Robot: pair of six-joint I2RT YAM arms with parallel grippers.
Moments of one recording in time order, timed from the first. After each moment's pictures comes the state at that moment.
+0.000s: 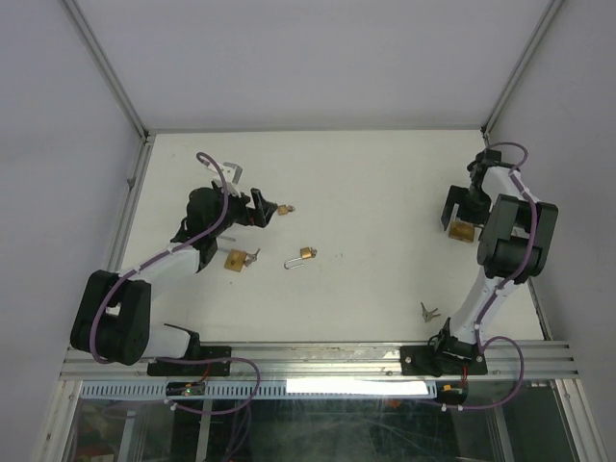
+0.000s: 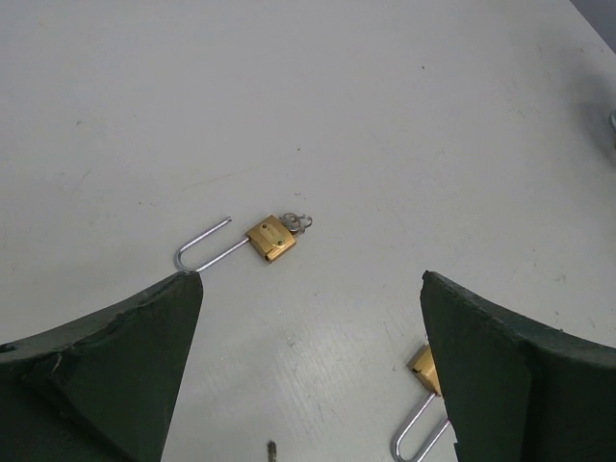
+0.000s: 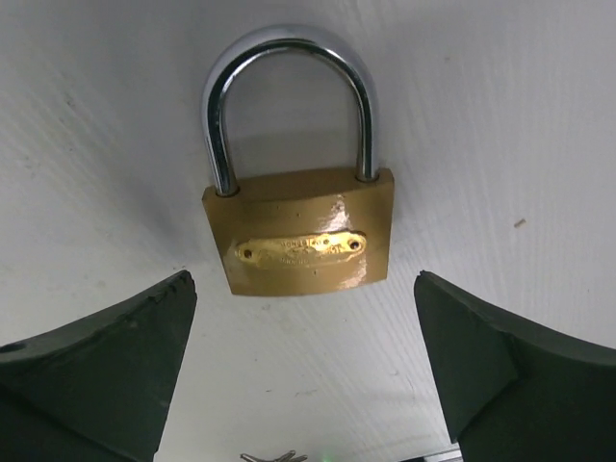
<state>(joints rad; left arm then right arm) -0.28 1.34 0.61 0.50 0.30 -0.24 -0.25 1.90 1.39 -0.88 0.11 0.10</state>
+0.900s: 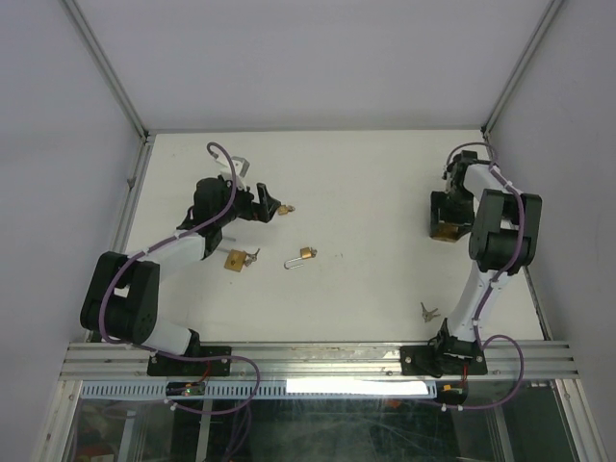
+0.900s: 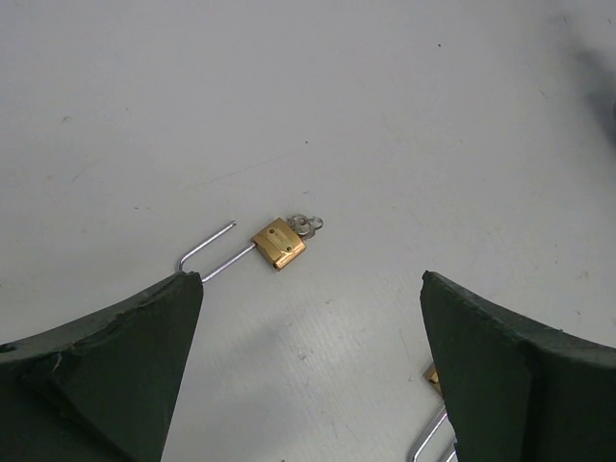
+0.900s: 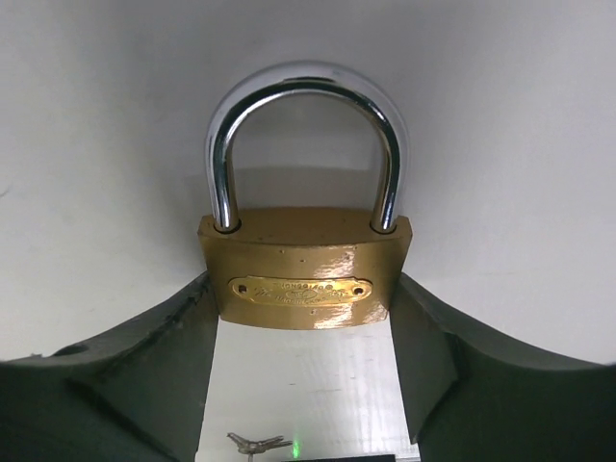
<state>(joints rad) -0.28 1.47 0.71 0.44 0.32 -0.20 -0.18 2.01 1.45 -0.93 0.04 -0.03</state>
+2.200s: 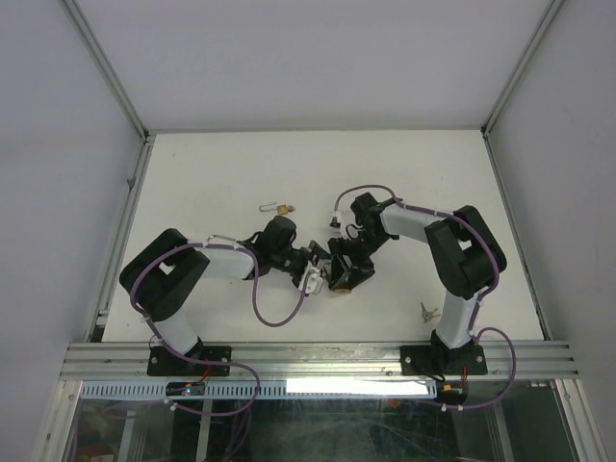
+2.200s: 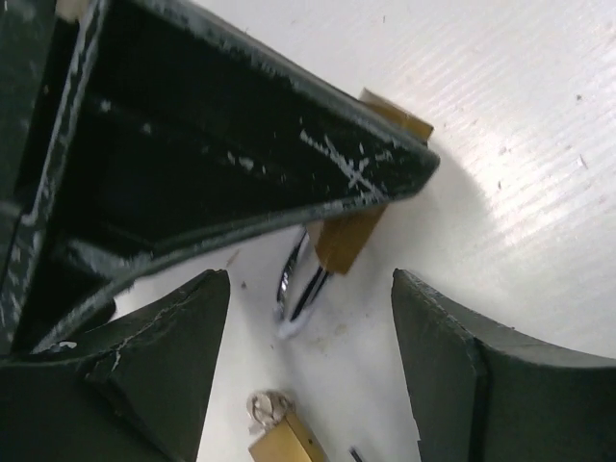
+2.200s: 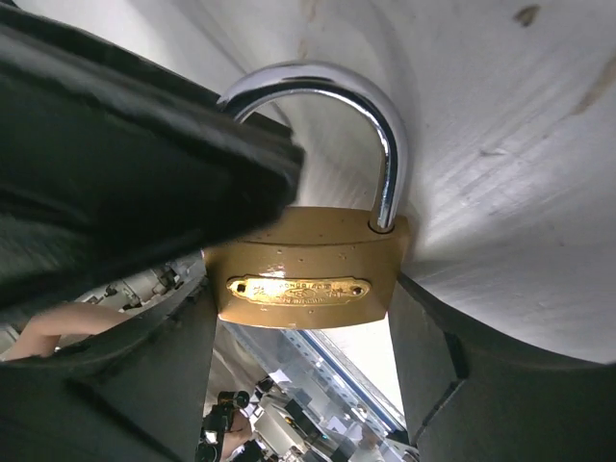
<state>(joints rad) -0.72 1.70 0.71 0.28 0.80 1.24 0.53 1.85 1.08 -0.78 -0.73 0.13</state>
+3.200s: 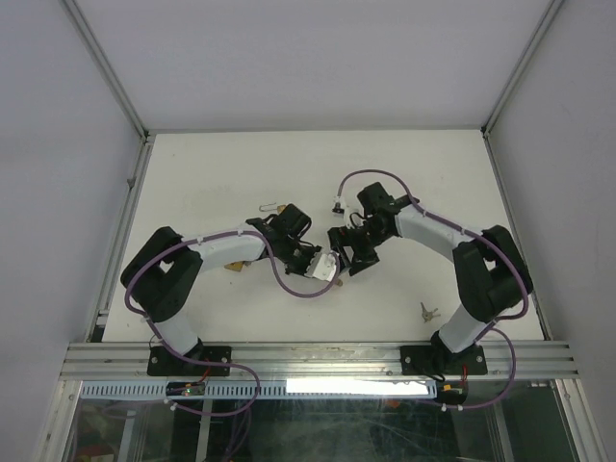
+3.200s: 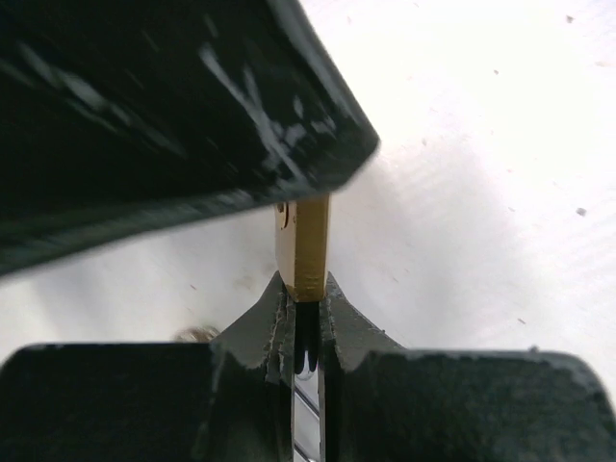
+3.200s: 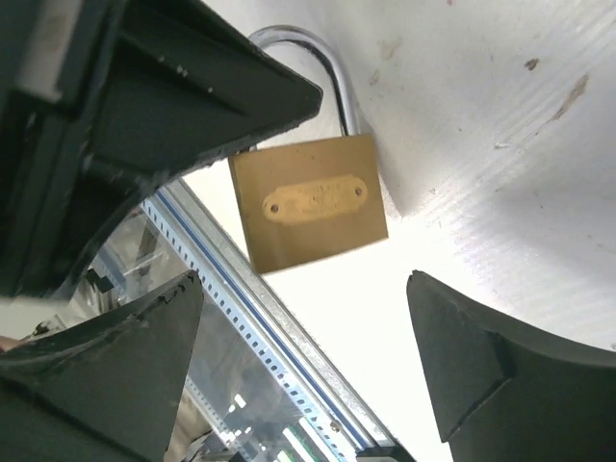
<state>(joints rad) -0.78 1.71 0.98 -0.32 0.64 1.20 0.53 1.67 1.04 -0.72 -0.70 0.11</state>
